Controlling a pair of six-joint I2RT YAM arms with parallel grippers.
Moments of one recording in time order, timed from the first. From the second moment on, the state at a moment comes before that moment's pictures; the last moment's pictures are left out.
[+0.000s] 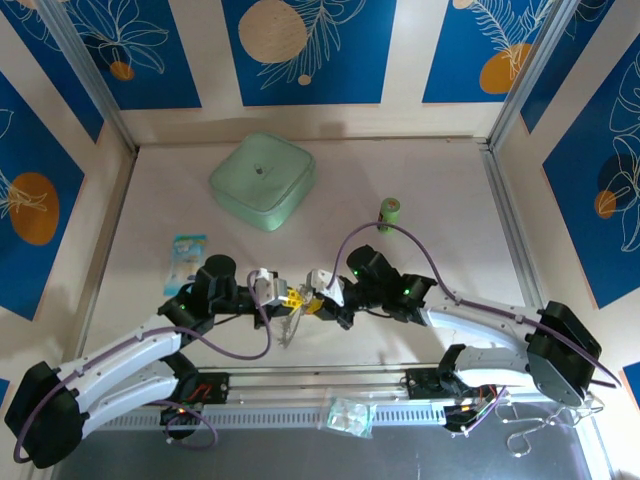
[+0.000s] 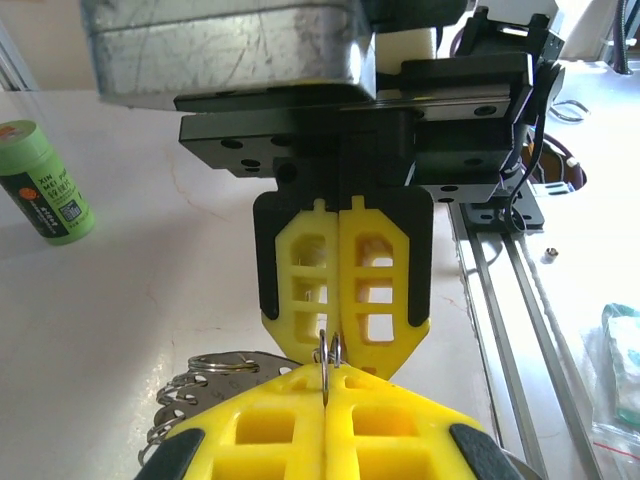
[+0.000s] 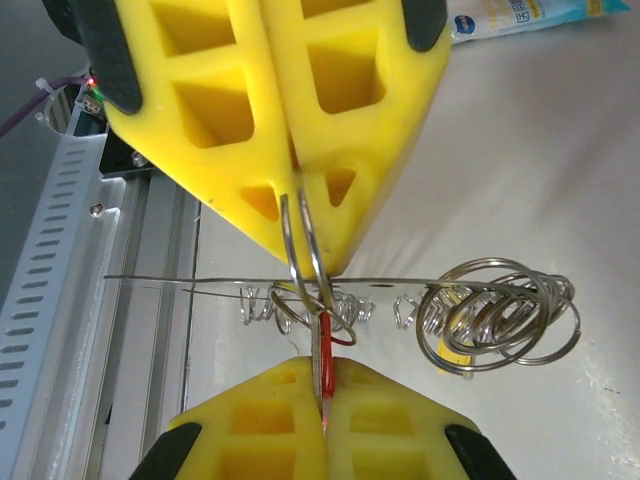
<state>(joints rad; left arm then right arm) -0.71 0.87 0.41 0.06 0.72 0.34 0.92 1.18 0.64 -0.14 -0.50 -0.28</state>
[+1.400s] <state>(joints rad) -0.71 0.86 0.39 0.11 0.73 0.34 0.90 1.11 0.64 -0.05 -0.60 -0.26</state>
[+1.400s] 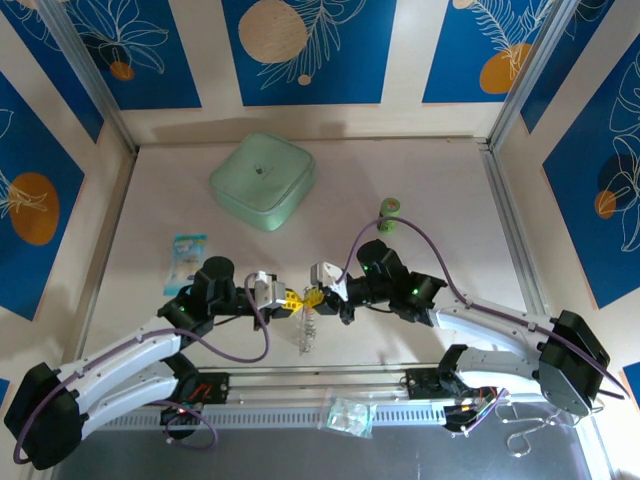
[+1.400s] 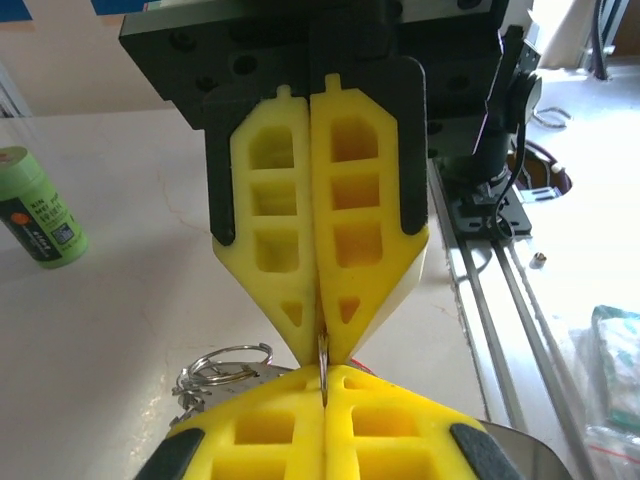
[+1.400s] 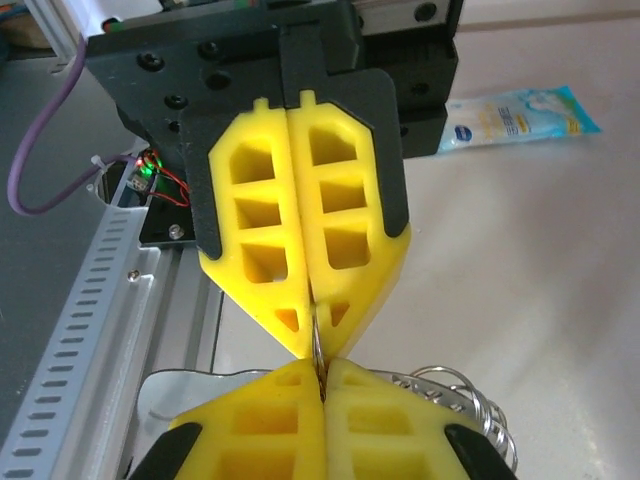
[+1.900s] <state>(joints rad) -0.72 0.88 0.47 -0.10 0.66 0.47 0.91 1.20 0.82 -0.32 -0.54 -0.43</state>
